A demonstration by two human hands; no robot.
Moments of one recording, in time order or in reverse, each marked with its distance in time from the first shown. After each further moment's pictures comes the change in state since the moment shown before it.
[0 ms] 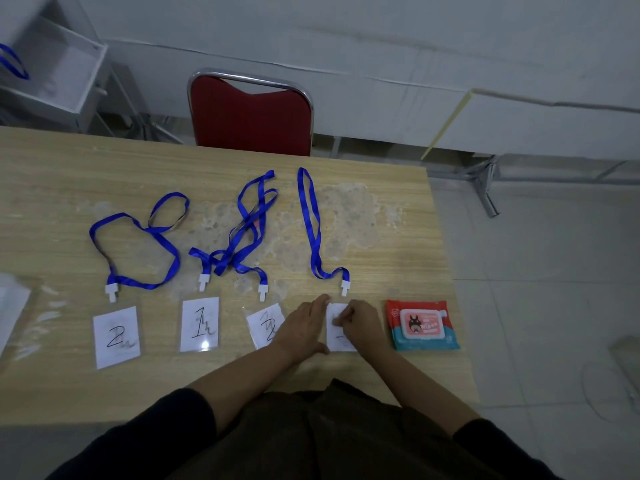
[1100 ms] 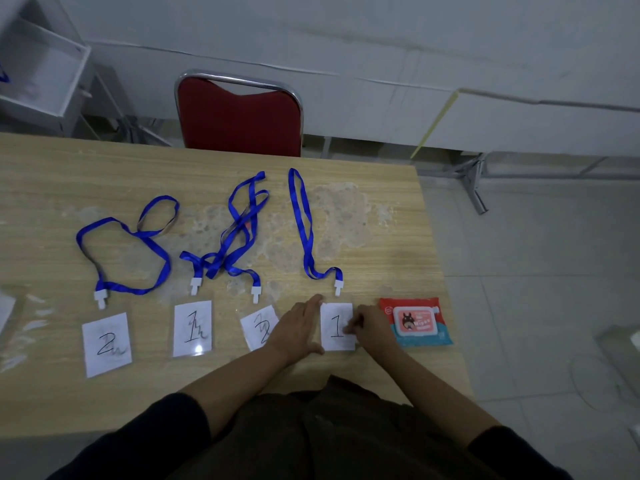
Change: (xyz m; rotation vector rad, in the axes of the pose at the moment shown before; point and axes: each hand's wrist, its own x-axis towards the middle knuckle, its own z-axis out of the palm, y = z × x) left_hand -0.002 -0.001 -0.002 -0.062 0.001 -0.009; right_hand -0.006 0.032 -0.013 0.019 -0.010 0.027
